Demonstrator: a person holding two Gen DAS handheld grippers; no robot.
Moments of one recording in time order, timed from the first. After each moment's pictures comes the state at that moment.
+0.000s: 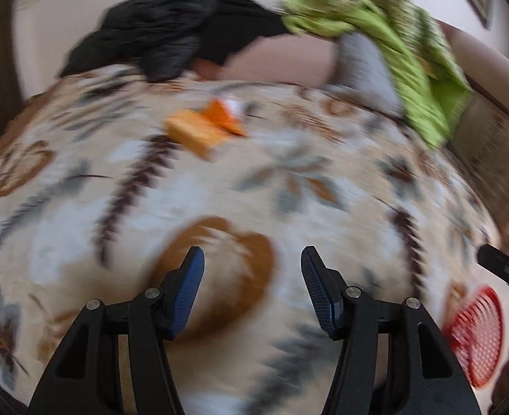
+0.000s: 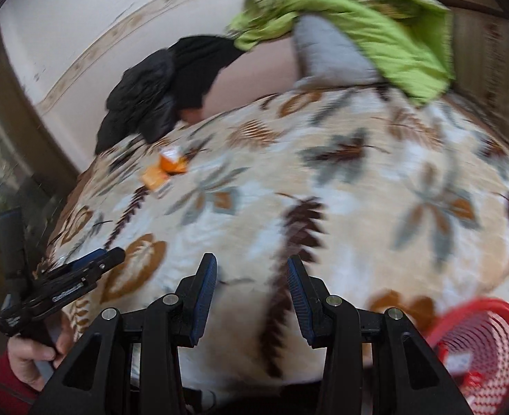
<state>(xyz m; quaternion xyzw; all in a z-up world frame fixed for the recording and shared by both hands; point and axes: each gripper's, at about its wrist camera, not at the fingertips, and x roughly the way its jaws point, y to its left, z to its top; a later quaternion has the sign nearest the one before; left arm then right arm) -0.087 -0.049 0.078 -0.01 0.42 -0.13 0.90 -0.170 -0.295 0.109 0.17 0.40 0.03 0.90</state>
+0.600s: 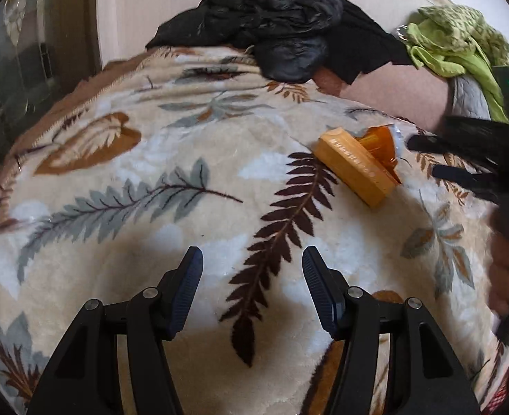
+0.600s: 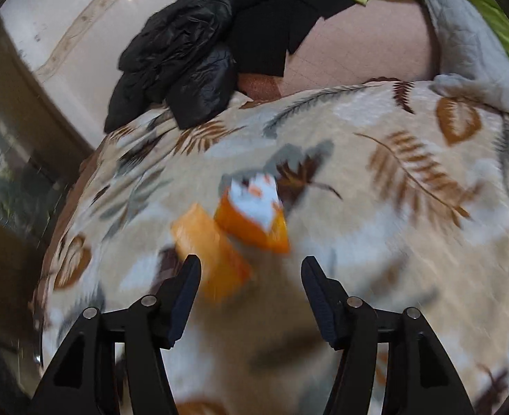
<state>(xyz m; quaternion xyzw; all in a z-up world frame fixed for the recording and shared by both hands) -0.007 0.055 0.036 -0.07 0.42 0.02 0.91 0.124 -0.169 0.051 0.16 0.45 0.08 0.88</state>
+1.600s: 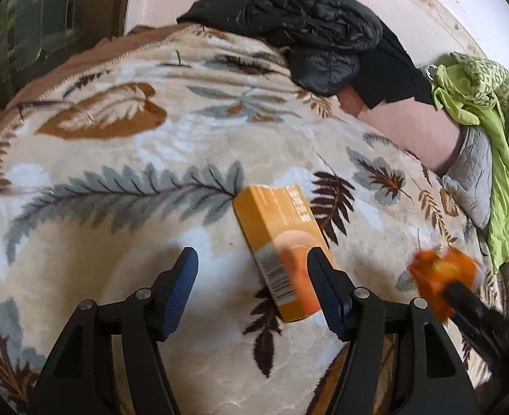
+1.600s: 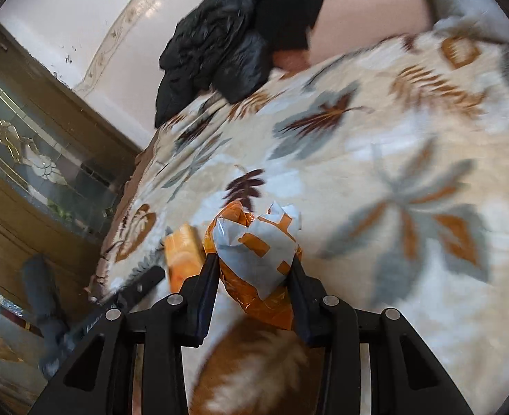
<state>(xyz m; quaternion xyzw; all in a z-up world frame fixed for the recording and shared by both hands) 0.001 0.095 0.037 -0.18 0.43 0.02 0.89 -0.012 -0.168 0.046 0.25 0.42 0.16 0.86</state>
